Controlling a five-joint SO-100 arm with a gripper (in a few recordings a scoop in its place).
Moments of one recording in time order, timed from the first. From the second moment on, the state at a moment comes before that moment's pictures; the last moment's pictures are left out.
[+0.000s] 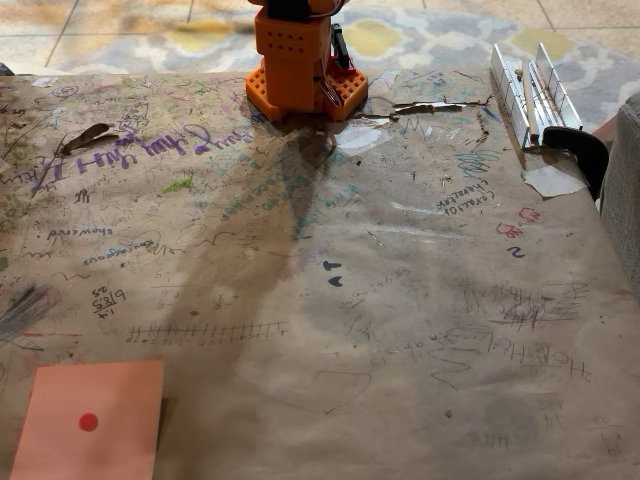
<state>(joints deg) 18.9 193.5 137.8 -2.8 -59.3</state>
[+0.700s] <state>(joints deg) 20.8 192.7 179.1 -4.1 -73.7</state>
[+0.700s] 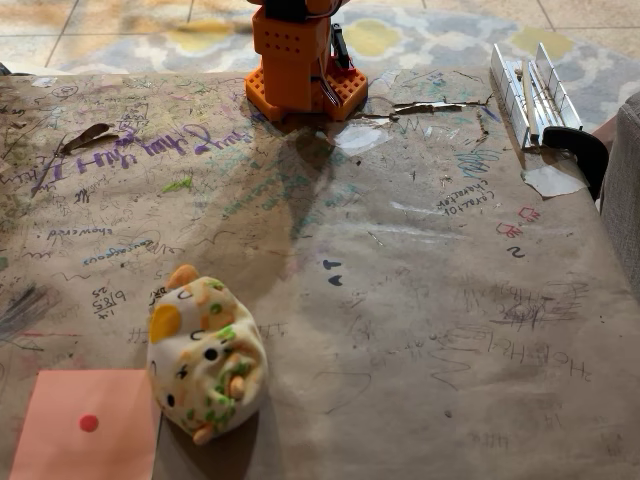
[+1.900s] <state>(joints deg) 18.2 192.6 179.1 47.9 -14.4</state>
